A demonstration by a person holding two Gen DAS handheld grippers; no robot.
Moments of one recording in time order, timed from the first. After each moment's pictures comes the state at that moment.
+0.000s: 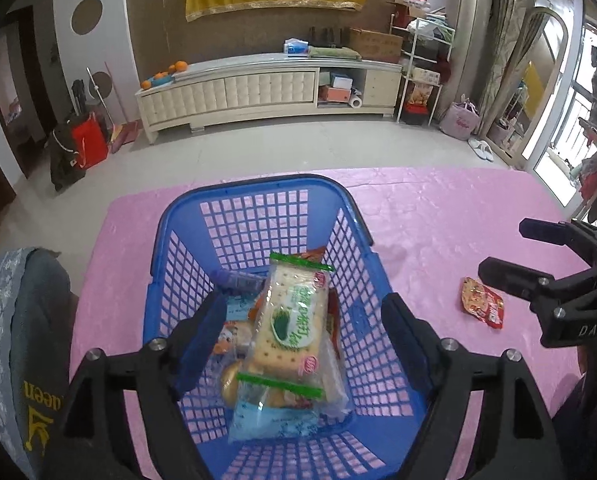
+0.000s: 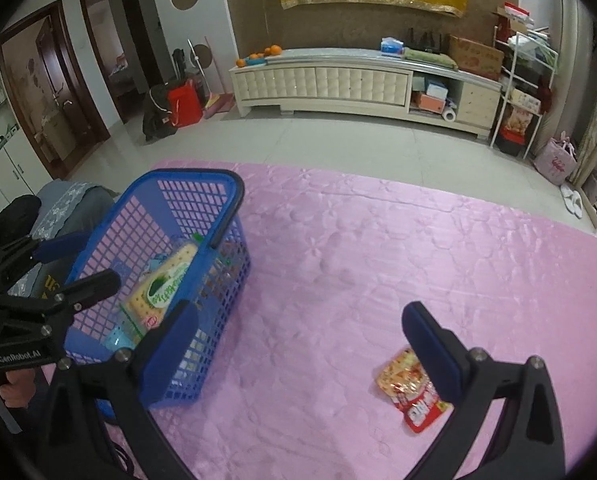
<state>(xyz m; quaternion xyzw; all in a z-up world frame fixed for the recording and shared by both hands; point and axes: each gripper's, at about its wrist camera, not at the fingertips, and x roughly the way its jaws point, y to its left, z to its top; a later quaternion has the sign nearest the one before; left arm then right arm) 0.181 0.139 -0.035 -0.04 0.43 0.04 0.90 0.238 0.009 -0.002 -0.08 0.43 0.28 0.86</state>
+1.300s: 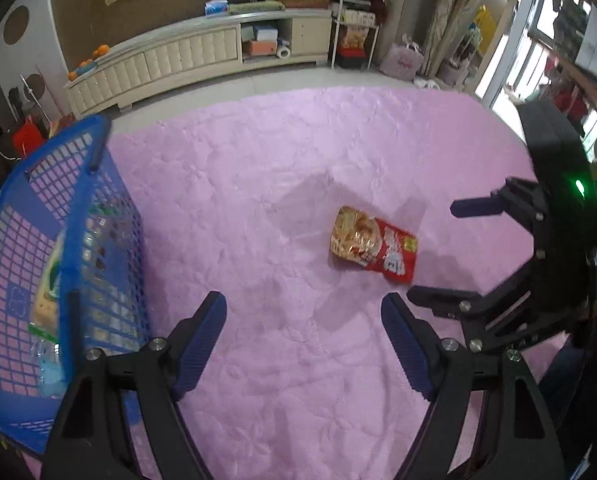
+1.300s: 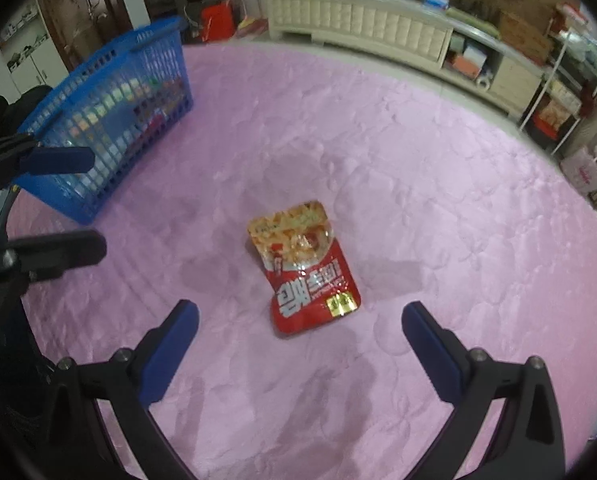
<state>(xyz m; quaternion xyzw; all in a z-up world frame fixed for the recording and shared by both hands) 0.217 -0.022 -0.111 -0.01 0.50 -0.05 0.87 0.255 -0.101 -0.107 -0.19 0.50 0.34 0.77</state>
